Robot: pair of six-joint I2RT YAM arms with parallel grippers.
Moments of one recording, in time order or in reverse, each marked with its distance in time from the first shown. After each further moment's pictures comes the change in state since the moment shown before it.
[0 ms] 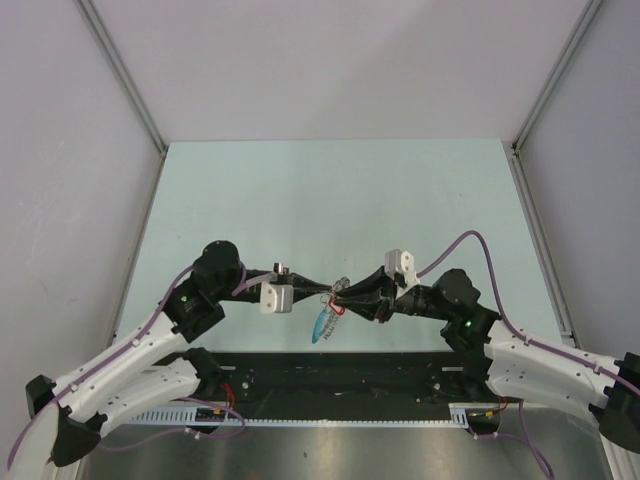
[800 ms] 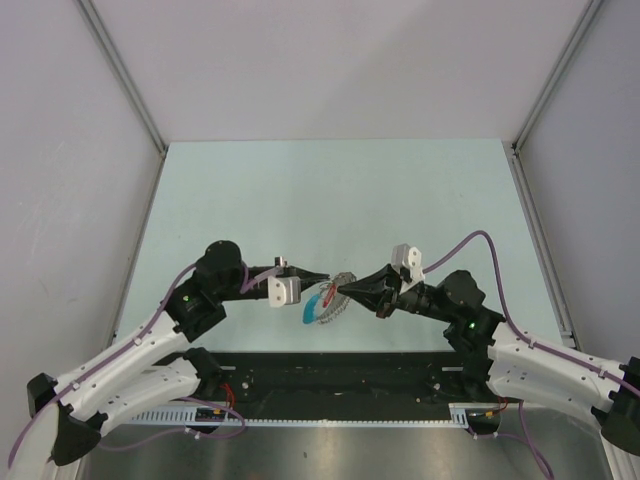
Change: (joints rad) left arm 0.000 0.010 -0.006 -0.003 -0.149 0.017; right arm 0.001 -0.034 0.000 -0.014 0.102 0.011
